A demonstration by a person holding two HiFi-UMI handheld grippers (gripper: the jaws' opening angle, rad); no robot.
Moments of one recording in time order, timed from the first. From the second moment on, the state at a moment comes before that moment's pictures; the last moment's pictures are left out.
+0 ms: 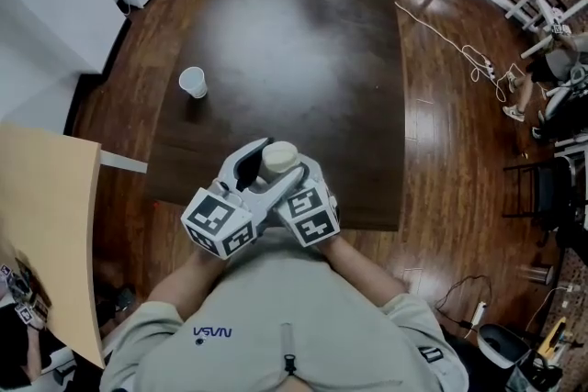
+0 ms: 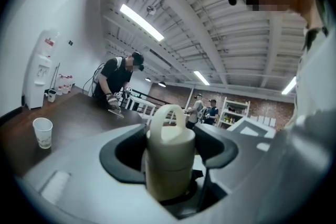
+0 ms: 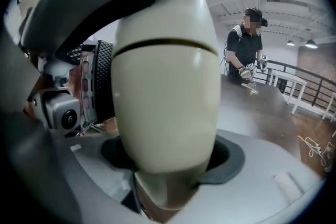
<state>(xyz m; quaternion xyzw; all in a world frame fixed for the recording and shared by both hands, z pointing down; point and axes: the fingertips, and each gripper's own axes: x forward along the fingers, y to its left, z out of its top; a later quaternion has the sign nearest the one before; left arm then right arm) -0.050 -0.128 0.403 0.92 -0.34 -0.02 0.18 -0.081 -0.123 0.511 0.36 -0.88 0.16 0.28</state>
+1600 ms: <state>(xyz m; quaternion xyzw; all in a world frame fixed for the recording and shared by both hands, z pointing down) -0.044 -0.101 0.359 0.98 -0.09 -0.05 0.17 -0.108 -0.050 0.461 -0.06 -0.95 0.21 0.23</state>
